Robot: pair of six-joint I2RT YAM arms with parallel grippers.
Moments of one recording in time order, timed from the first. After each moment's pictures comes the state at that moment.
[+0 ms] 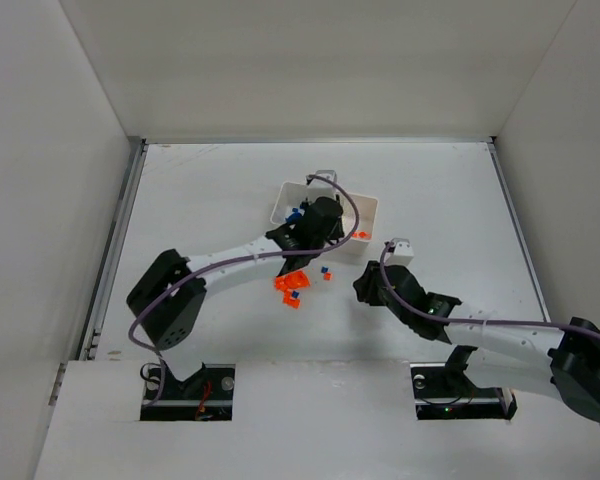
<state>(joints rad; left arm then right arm) -0.90 1.64 1.11 0.05 -0.49 -0.56 0.89 1.06 0.40 0.05 0.42 0.74</state>
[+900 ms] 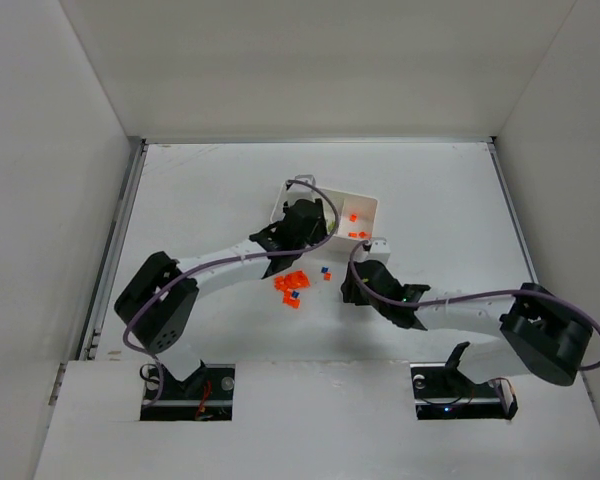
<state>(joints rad) -0.82 1.64 1.02 0.09 -0.41 -0.57 0.91 1.33 0.49 0.10 0.41 0.73</state>
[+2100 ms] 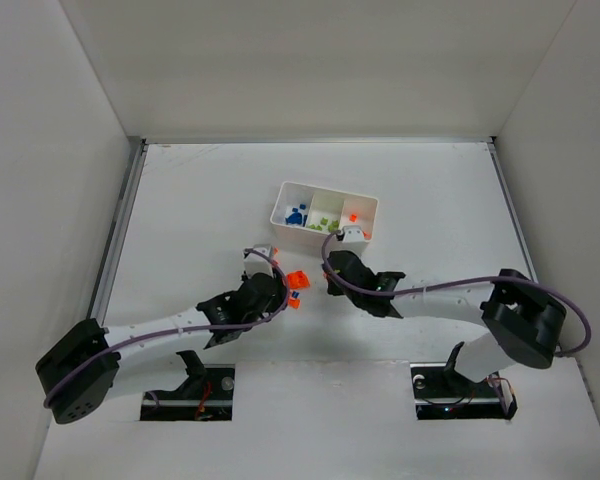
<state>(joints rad) -0.95 1.06 0.36 0.03 -0.44 -0.72 0.99 1.51 0.74 0.00 0.50 0.70</state>
